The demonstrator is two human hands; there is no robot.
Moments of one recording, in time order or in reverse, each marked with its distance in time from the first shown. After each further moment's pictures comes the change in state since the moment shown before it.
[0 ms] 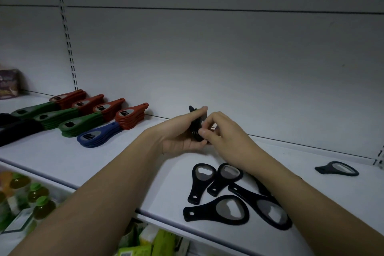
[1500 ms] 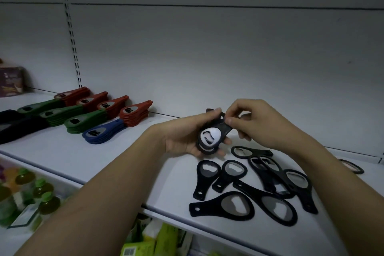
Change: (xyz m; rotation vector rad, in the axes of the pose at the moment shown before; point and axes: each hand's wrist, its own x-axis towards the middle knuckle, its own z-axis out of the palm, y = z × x) left_hand -0.011 -0.003 0.005 0.266 -0.176 -0.042; right_hand -0.004 -0.005 -0.055 -0.010 -0.058 0.044
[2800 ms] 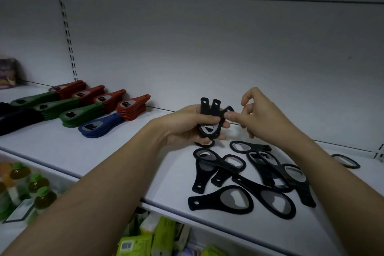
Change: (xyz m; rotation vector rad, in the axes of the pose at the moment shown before) left_hand 0.005 -0.001 -0.001 -0.005 0.105 0.181; right_hand 0.006 0.018 0.006 -0.088 0.173 0.144
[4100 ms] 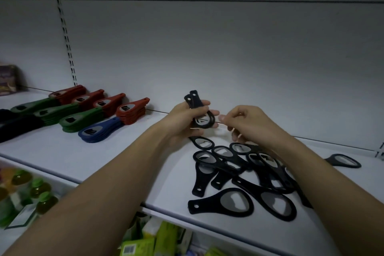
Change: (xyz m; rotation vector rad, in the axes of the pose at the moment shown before) left_hand 0.011 -0.005 -0.008 -0.024 0.291 0.162; right_hand -0.002 -0.005 0.015 0.314 -0.121 0.198
